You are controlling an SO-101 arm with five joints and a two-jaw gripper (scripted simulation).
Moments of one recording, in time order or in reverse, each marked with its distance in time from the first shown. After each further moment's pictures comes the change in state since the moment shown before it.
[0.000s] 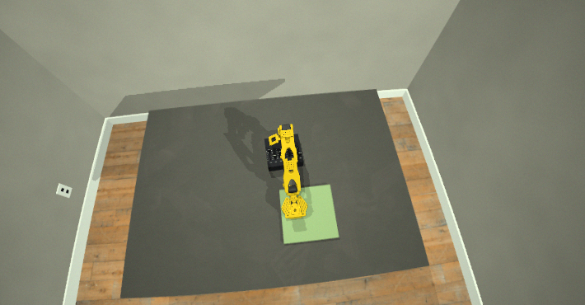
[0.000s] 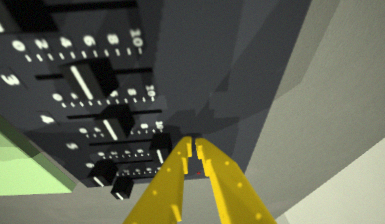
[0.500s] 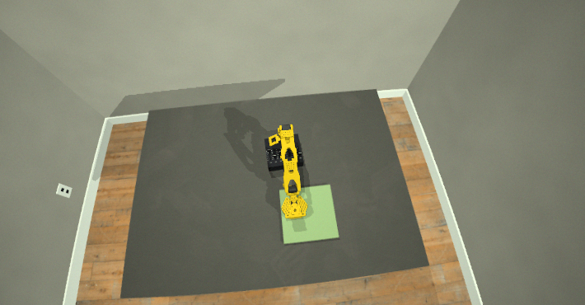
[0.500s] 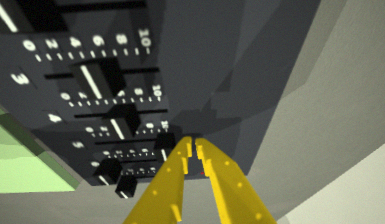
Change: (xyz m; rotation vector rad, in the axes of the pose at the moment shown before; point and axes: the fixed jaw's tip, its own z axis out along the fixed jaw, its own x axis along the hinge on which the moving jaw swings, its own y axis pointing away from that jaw) arm 0.000 0.003 0.000 -0.013 -0.001 0.000
